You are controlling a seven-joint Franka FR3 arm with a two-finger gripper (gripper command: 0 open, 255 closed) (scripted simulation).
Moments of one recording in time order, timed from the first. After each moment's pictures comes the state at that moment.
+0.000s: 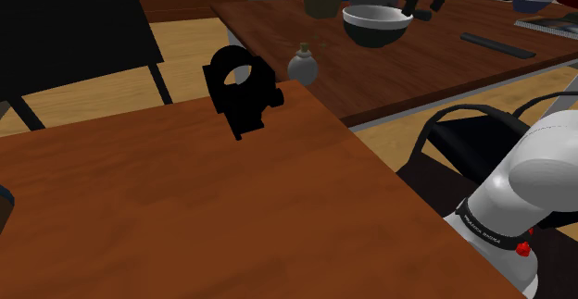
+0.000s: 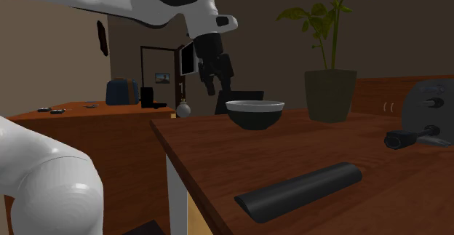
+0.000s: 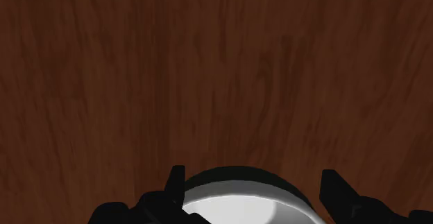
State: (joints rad) arm 0.00 -0.80 -0.04 -2.27 -0.10 1.68 0.17
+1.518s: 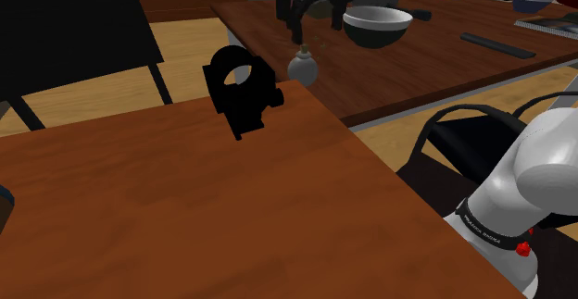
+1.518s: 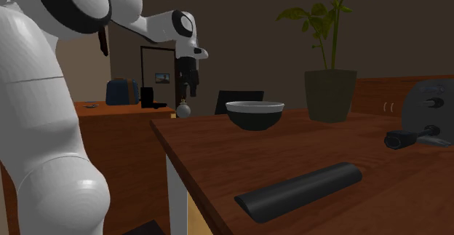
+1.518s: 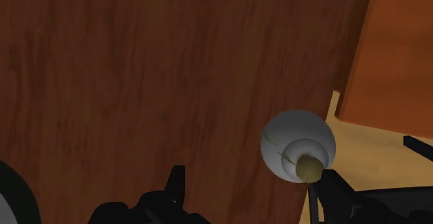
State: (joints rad) arm 0.12 -0.20 0.39 -1.74 -0.01 1.44 0.60
